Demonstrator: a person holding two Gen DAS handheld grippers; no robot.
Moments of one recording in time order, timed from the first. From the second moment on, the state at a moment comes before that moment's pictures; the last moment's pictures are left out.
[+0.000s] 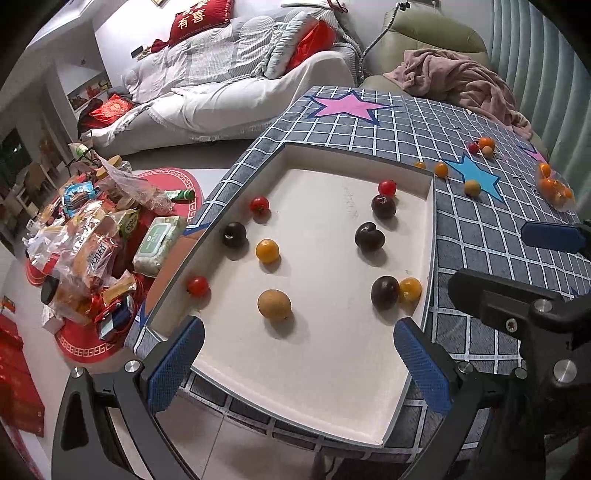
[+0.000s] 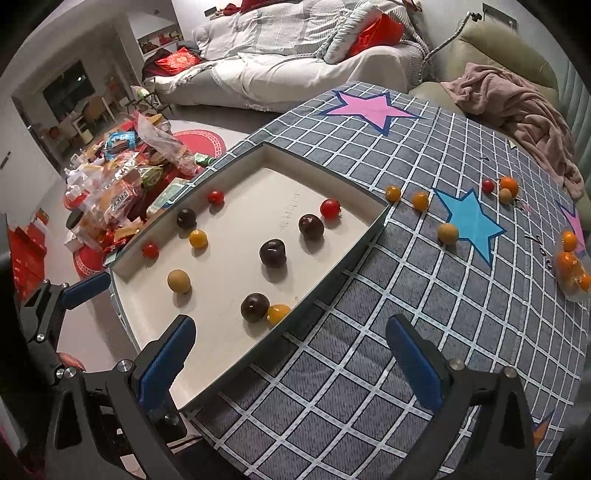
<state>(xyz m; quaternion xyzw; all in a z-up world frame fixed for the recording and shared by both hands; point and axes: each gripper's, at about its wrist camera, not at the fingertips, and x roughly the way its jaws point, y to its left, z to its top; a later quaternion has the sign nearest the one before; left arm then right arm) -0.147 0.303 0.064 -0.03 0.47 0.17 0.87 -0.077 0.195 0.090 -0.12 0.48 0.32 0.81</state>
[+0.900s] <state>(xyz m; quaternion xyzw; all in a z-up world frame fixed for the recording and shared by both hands) -0.155 0.301 0.068 -0.03 0.47 0.16 0.87 -0.083 0.195 0.096 -0.13 0.48 0.32 0.81</state>
